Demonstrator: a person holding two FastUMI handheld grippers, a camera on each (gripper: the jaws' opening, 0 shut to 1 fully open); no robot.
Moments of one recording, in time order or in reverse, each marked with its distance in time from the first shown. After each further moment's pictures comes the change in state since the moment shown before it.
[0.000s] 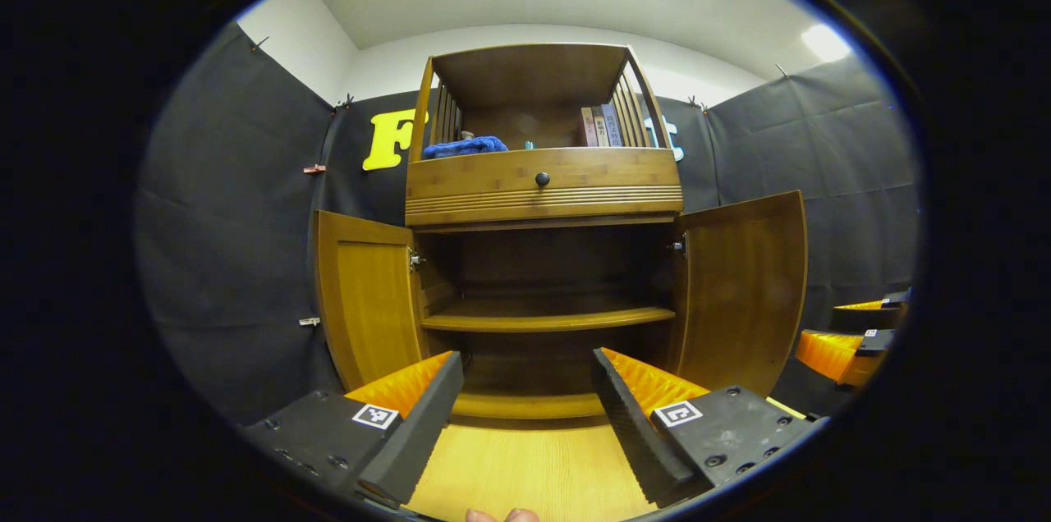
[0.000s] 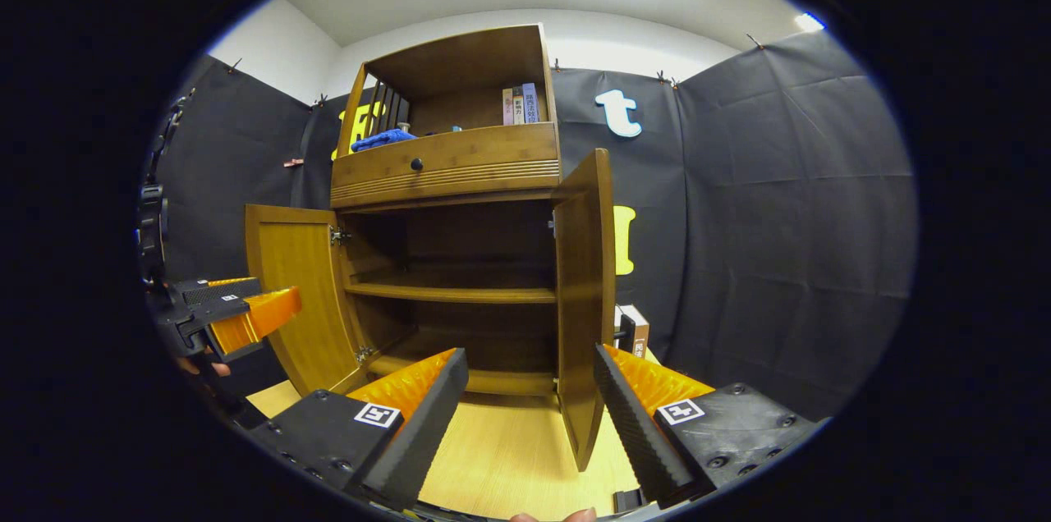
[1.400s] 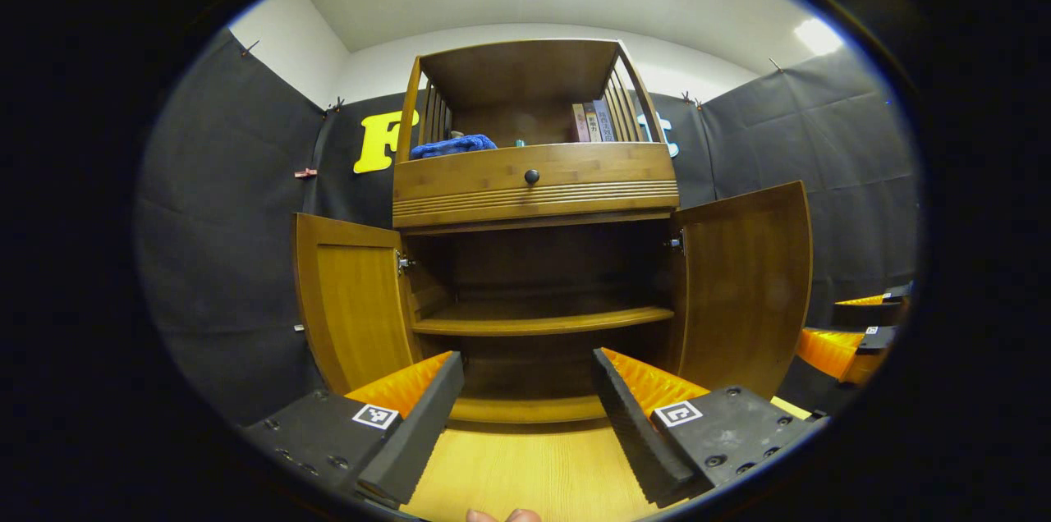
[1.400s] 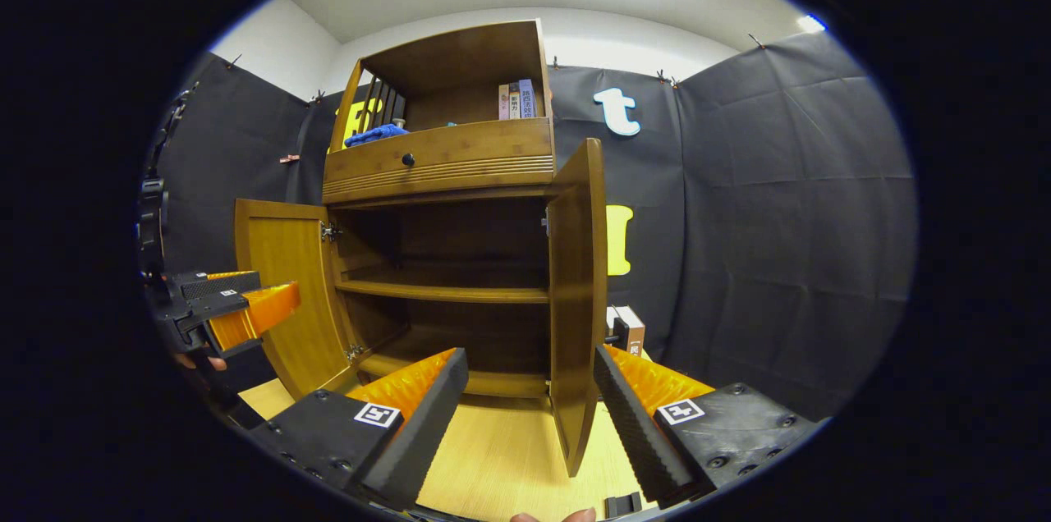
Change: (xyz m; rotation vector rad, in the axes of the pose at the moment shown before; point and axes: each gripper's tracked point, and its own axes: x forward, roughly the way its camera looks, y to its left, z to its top) left arm 0.017 -0.007 -0.002 0.023 0.004 -0.017; right arm 0.013 -0.011 -0.004 -0.012 0.003 -0.009
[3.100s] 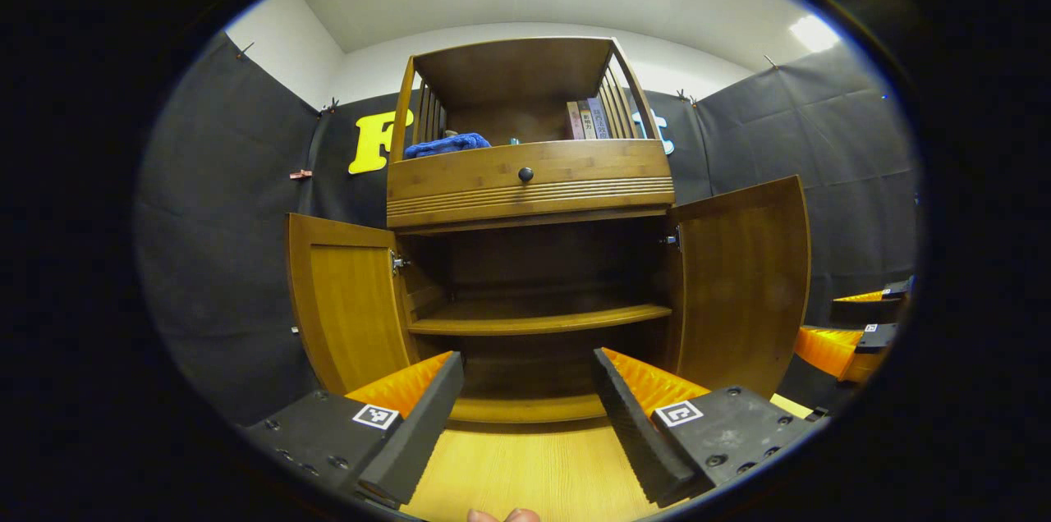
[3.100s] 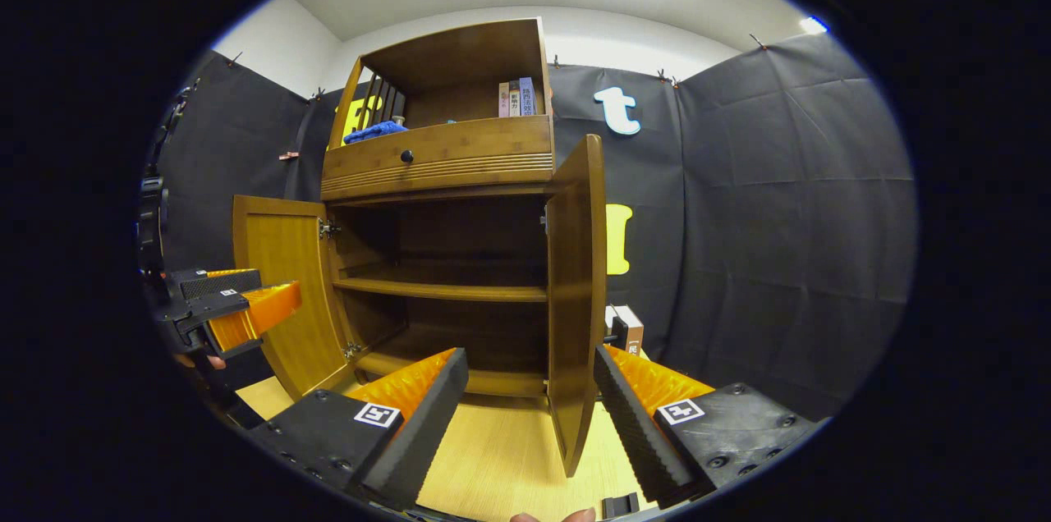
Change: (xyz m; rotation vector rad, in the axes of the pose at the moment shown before) left arm 0.002 -0.004 -0.003 0.012 0.002 -0.014; right arm 0.002 -0.001 -0.003 -0.010 0.005 -0.004
